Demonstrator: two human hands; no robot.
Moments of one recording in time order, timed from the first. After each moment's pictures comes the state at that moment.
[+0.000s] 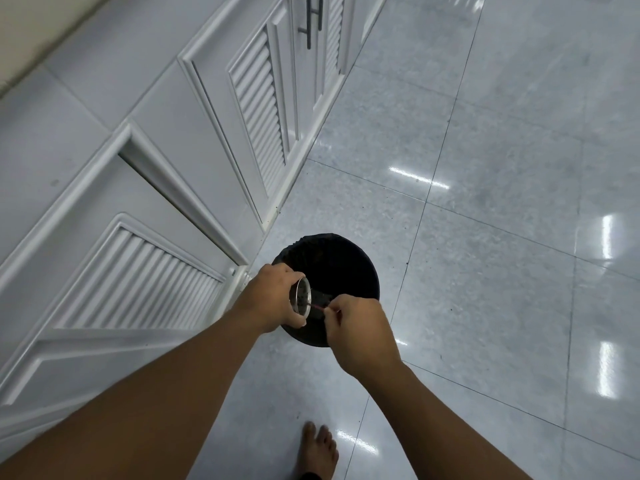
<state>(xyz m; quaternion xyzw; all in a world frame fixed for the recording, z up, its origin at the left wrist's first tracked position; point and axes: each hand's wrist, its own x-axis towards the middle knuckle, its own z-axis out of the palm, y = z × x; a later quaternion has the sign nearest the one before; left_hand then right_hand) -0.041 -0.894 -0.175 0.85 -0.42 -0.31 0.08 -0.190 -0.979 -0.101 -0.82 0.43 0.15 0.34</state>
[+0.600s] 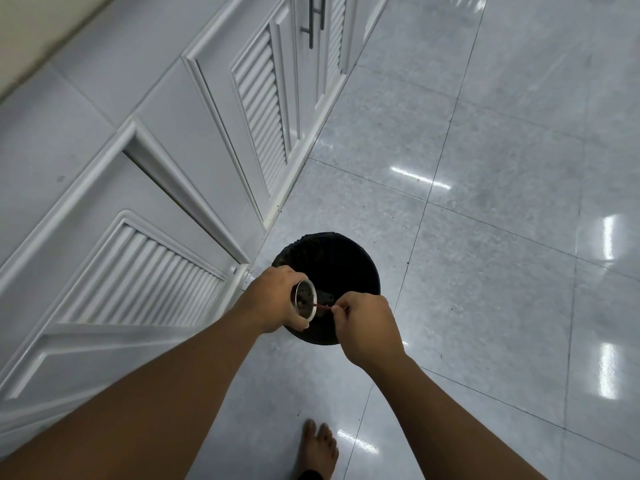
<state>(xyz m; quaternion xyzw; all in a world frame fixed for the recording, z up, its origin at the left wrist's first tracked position) -0.044 -0.891 -0.166 0.83 -0.42 -0.34 0.13 -0.195 -0.987 -0.110 -0.81 0.44 0.12 0.36</state>
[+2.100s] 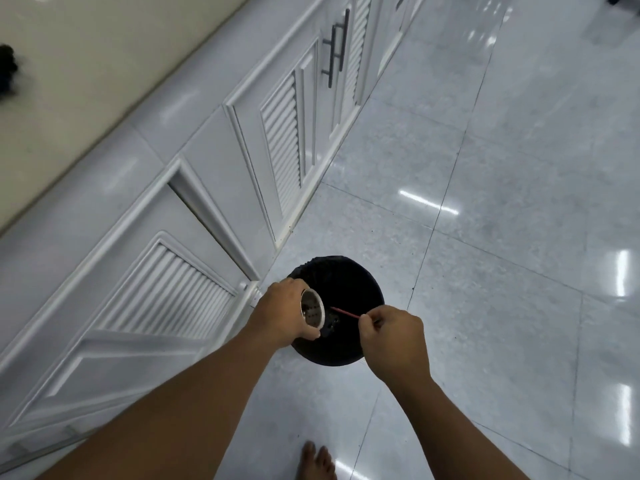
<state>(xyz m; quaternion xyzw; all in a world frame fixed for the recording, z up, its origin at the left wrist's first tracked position) -0.047 -0.897 -0.138 0.88 -0.32 -0.32 0.13 -0.203 -1.006 -0.089 -0.80 0.50 0.02 0.34</state>
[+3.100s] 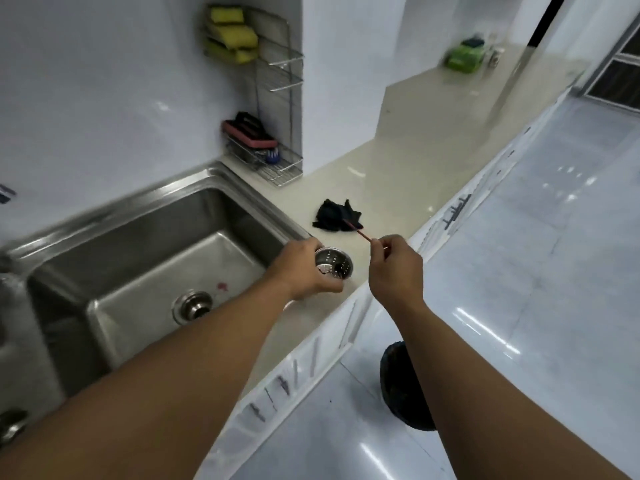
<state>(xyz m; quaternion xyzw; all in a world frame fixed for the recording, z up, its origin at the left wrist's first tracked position) 0.069 -0.616 0.214 0.91 -0.21 -0.11 0.33 -0.013 -0.770 0.229 -0.84 0.30 -0.19 0.41</state>
